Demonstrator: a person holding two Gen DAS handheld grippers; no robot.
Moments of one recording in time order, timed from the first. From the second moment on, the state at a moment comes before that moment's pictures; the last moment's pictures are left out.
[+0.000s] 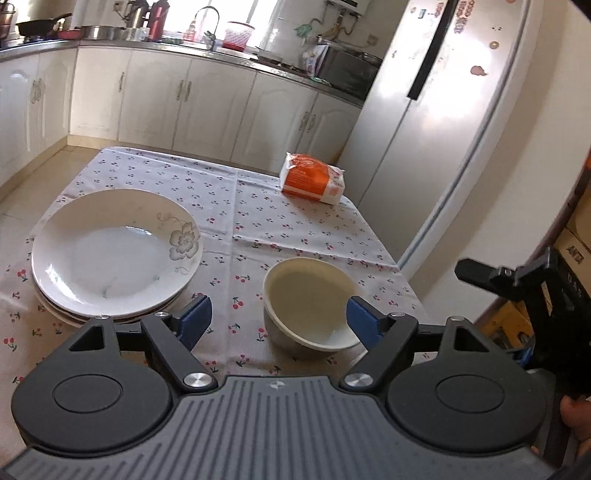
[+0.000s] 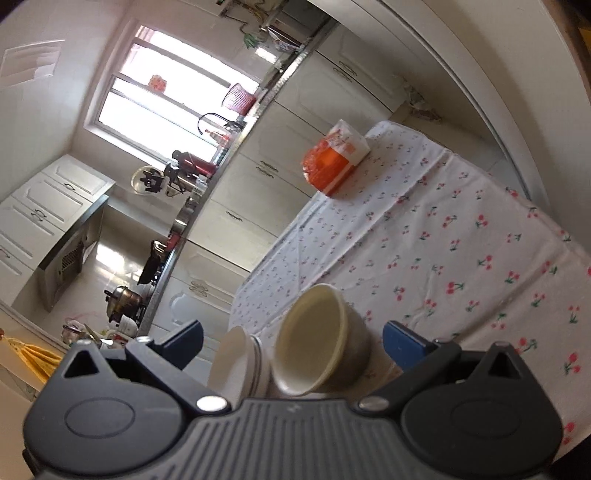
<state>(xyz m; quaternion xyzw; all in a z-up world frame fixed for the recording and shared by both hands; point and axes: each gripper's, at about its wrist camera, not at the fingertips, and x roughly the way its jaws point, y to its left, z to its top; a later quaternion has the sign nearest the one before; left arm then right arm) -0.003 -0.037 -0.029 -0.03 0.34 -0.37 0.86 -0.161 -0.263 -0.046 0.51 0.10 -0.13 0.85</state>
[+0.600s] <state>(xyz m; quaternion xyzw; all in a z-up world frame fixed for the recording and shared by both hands) 0.035 -0.071 -0.077 -0.08 0.39 -0.42 0.82 -0.111 -0.282 -0.081 0.53 0.12 -0.11 0.83</state>
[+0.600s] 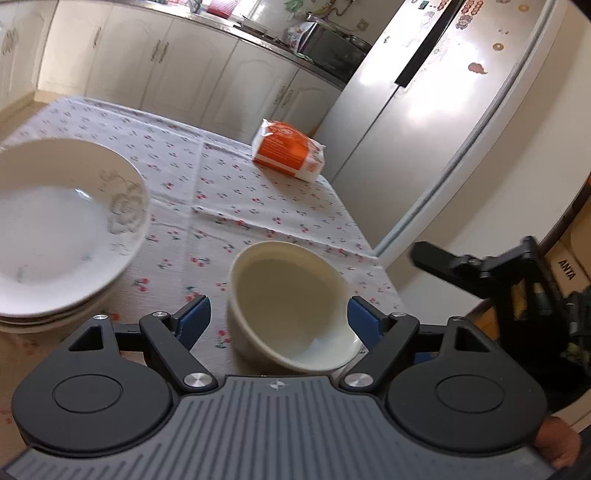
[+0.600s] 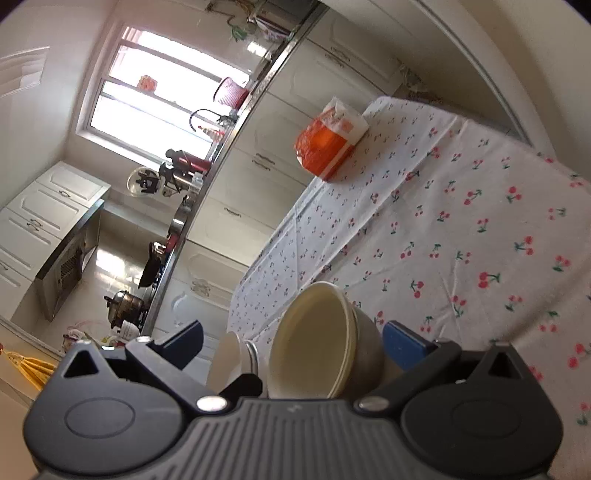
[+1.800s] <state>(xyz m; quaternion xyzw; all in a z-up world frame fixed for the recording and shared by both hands) 0.050 -0.087 -0.100 -0.07 0.41 -0.36 0.83 -0.102 -0.281 -0.096 0.57 0.10 -0.06 0.81</state>
